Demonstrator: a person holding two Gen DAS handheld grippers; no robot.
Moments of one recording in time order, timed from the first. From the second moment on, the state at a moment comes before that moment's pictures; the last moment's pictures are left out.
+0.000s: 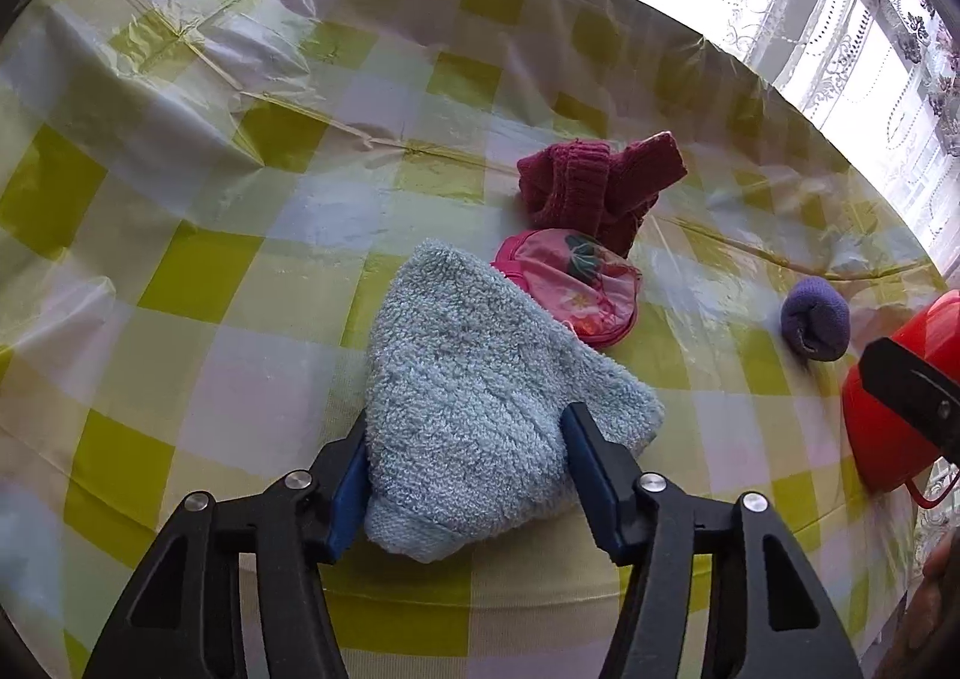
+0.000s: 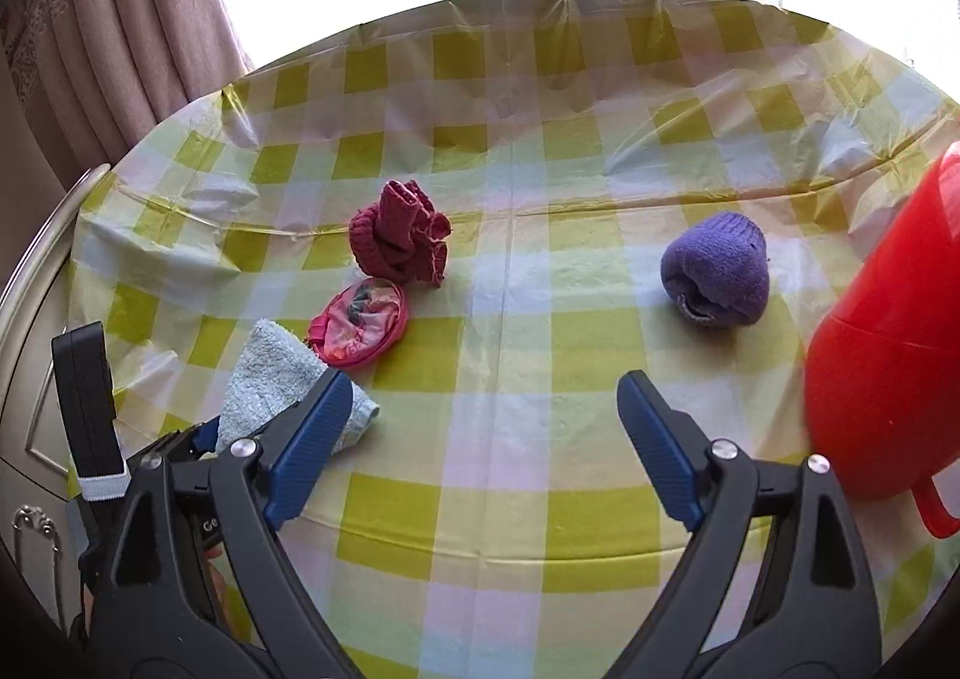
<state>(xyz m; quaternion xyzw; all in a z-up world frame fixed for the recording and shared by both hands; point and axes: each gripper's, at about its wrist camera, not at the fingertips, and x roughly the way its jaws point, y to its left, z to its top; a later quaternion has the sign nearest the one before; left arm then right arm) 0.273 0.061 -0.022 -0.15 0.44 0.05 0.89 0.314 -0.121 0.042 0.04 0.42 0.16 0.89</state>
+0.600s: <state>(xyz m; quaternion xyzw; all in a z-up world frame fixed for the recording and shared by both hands) 0.236 0.131 -0.022 -0.27 0.39 0.17 0.86 0.366 -0.001 -0.009 -0.05 0.45 0.21 0.86</state>
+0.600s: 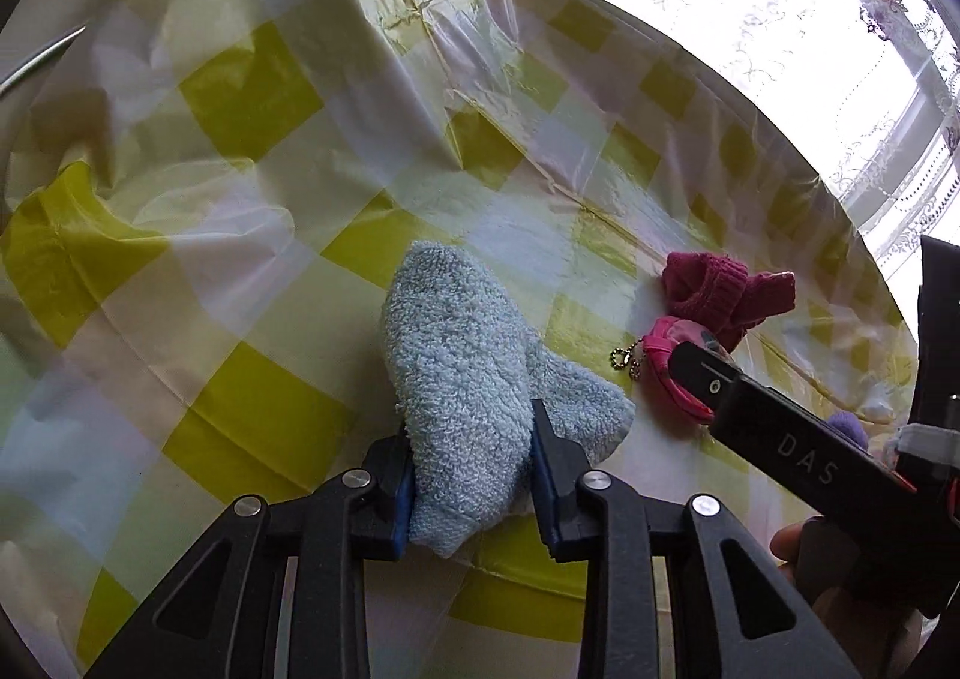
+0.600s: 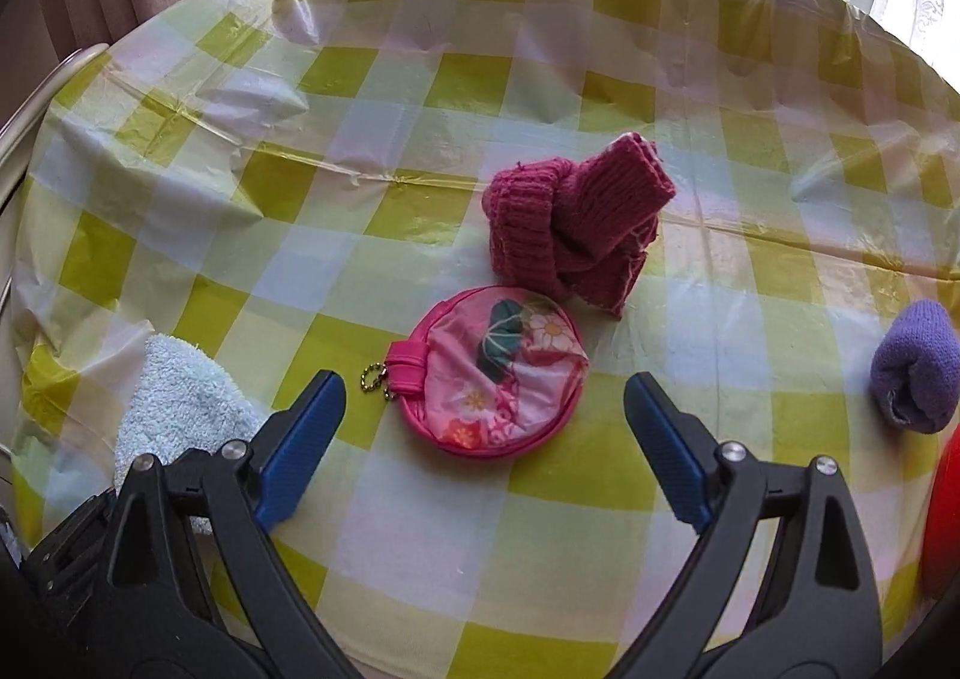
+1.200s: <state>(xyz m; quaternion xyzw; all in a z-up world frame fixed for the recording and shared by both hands) 0.232 0.129 -0.022 -0.27 0.38 0.17 0.87 0.356 -0.004 -0.024 -0.08 0.46 0.20 0.86</state>
